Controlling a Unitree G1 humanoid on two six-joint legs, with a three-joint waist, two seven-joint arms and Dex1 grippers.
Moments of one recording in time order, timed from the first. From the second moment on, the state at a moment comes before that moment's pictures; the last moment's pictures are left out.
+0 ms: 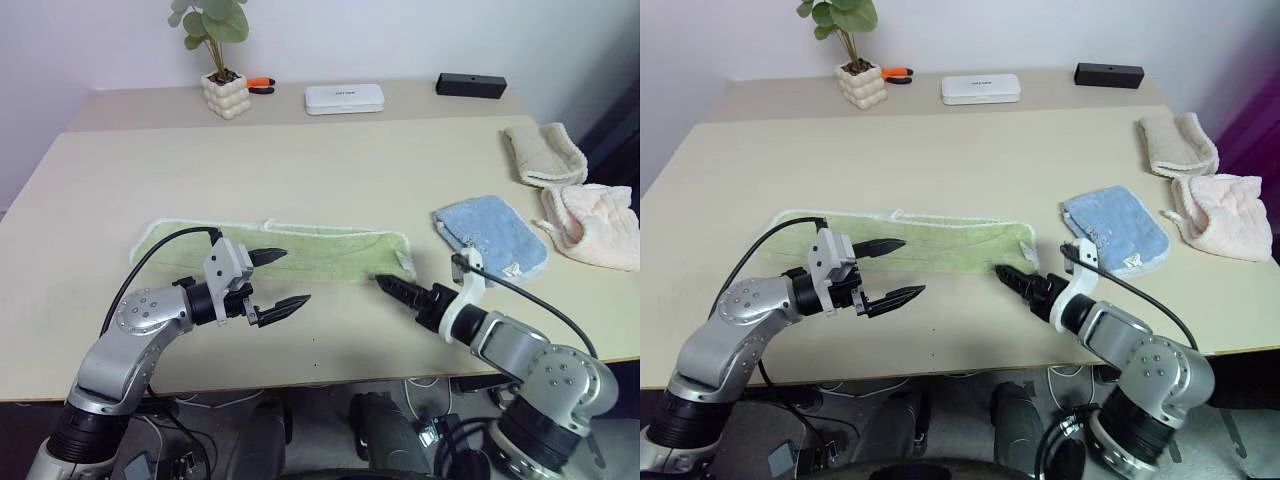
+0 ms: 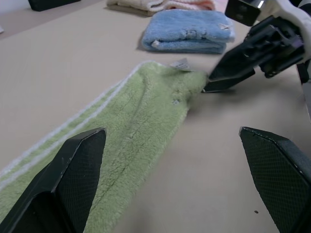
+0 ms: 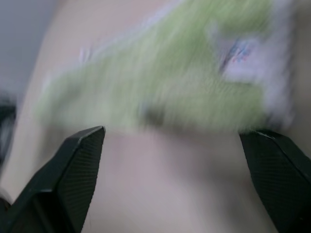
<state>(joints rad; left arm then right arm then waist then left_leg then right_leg) -0.11 0.61 -0.04 -0.41 -0.45 0.37 -0.85 -0.32 0.08 -0.69 -0.52 0.68 1.61 0.21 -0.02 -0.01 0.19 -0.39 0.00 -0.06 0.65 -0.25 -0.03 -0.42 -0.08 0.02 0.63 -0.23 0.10</state>
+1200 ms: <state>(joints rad) -0.09 0.56 -0.05 -0.38 -0.40 0.36 -0.82 -0.61 -0.40 -0.20 -0.51 0.78 1.48 0.29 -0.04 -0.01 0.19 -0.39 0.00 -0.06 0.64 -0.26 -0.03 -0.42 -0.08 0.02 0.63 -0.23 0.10</state>
